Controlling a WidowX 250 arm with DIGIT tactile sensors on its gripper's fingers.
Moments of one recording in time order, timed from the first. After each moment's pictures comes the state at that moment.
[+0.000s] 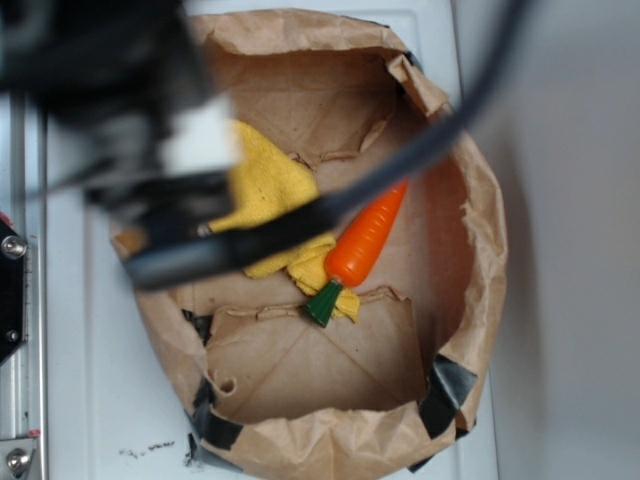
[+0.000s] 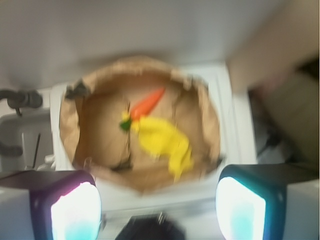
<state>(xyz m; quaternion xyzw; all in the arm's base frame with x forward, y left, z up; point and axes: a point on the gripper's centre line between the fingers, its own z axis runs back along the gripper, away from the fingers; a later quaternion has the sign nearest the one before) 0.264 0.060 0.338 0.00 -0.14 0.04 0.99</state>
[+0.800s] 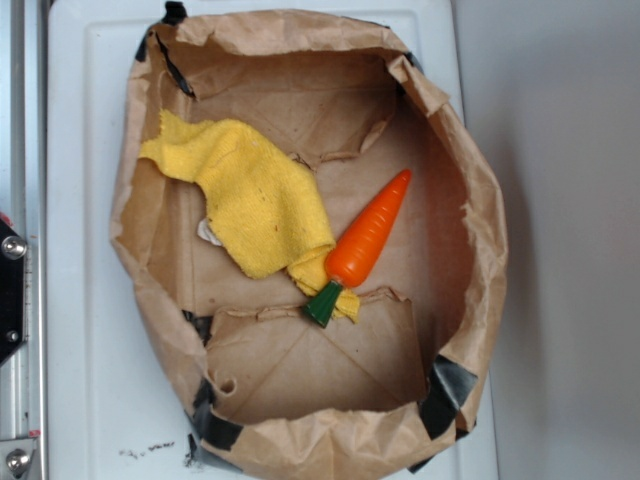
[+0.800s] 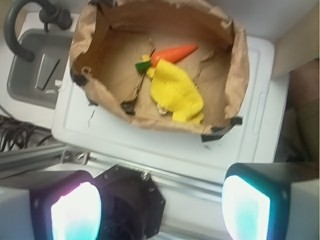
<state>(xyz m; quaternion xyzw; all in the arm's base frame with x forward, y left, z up) 0.152 0.087 0.291 0.01 -0.07 -0.10 0.99</state>
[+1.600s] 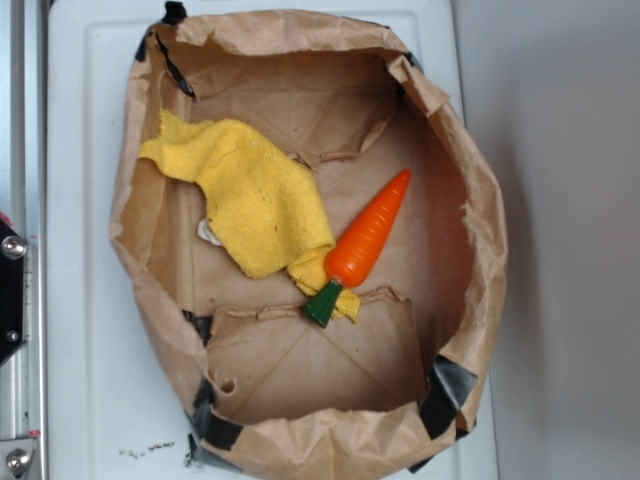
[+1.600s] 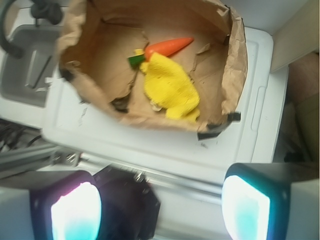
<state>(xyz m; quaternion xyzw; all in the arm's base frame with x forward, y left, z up) 0.177 0.099 0.252 0.00 -0.07 -0.10 0.99</state>
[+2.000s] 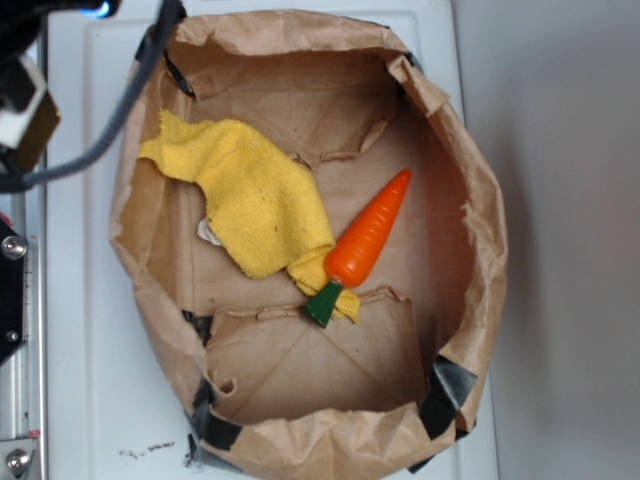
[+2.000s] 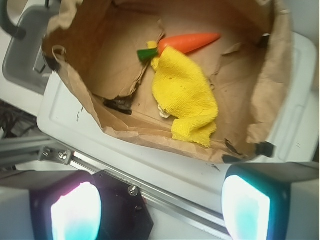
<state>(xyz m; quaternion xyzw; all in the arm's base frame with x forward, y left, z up) 0.186 0.096 0.216 -0.03 -0.07 -0.19 0.98</state>
